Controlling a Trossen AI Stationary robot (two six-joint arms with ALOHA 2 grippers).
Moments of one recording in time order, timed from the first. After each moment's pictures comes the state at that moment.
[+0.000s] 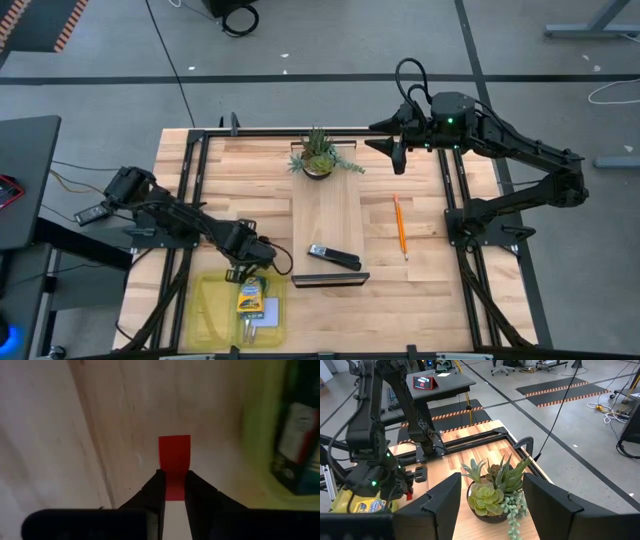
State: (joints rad) left arm -0.39 1.57 0.87 -0.87 -0.05 -0.25; right arm -0.28 1.12 1.37 -0.55 -0.03 0.10
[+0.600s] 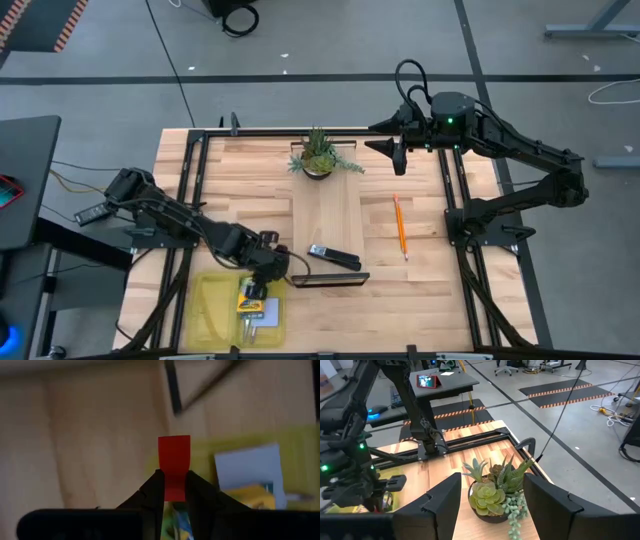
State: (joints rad) left arm -0.45 1.58 1.12 -0.72 -0.04 -0.30; right arm -0.28 1.12 1.37 -0.55 -0.05 0.08
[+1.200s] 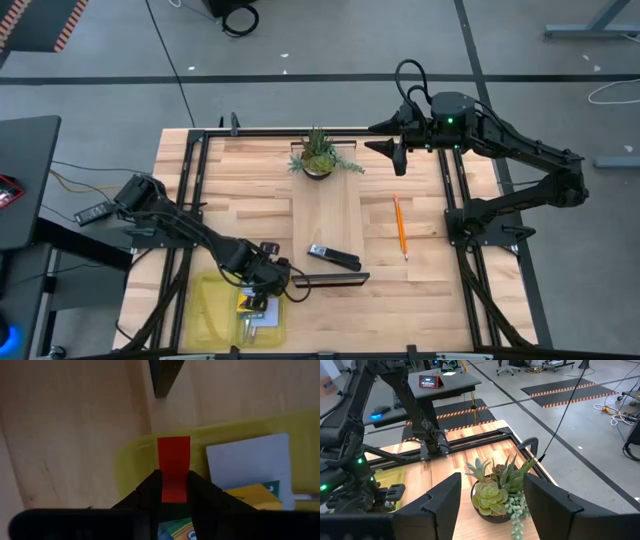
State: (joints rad) left arm -0.52 1.68 1.12 -0.69 -0.04 -0.36; right arm -0.28 1.12 1.37 -0.55 -0.06 0.09
